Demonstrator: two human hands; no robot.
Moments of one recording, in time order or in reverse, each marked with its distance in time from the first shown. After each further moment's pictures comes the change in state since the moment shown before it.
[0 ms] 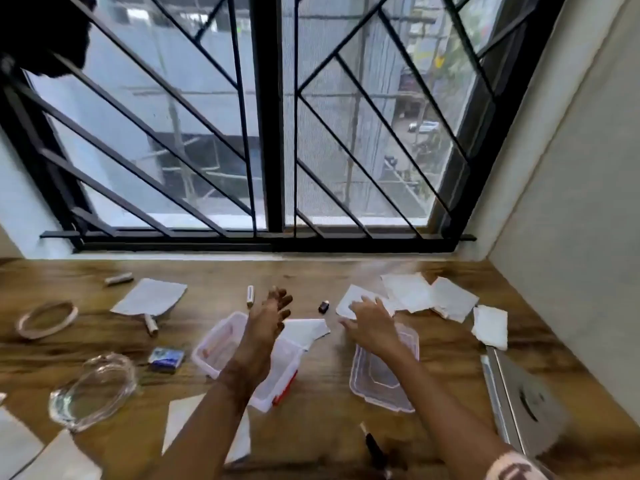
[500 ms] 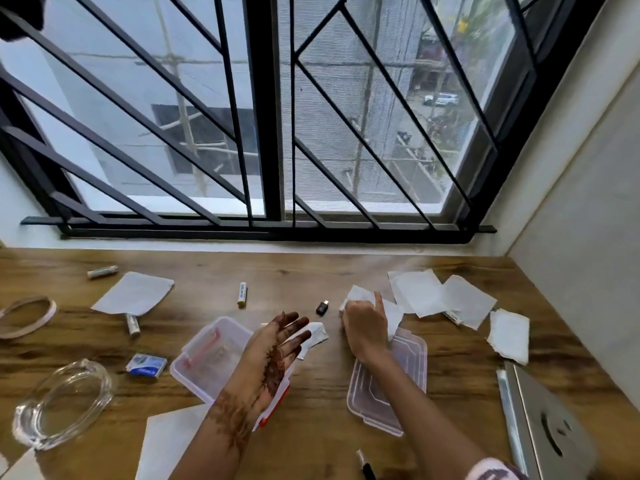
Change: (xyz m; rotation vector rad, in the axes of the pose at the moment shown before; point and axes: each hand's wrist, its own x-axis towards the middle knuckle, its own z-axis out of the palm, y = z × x) left_hand 0.019 -0.027 0.009 -0.317 -0.089 -0.331; right_hand 0.027 -0.009 0.022 -0.037 0.206 0.019
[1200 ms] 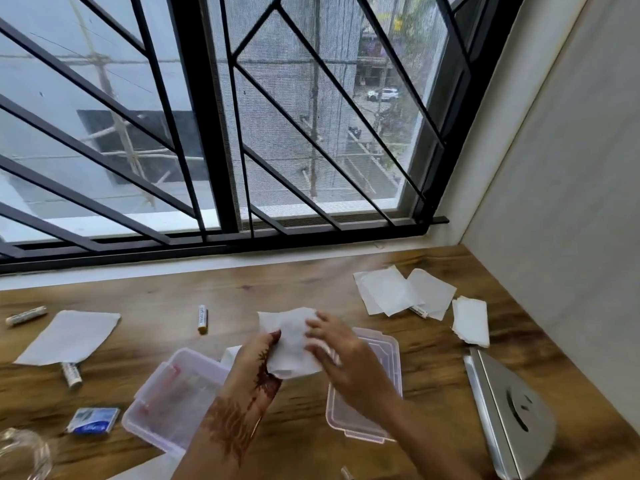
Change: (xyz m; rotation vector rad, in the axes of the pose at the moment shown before) left_hand 0.039 -0.008 0.021 -0.066 0.013 -0.106; right_hand -0.062 0.000 -0.057 0.587 0.091 -0.253
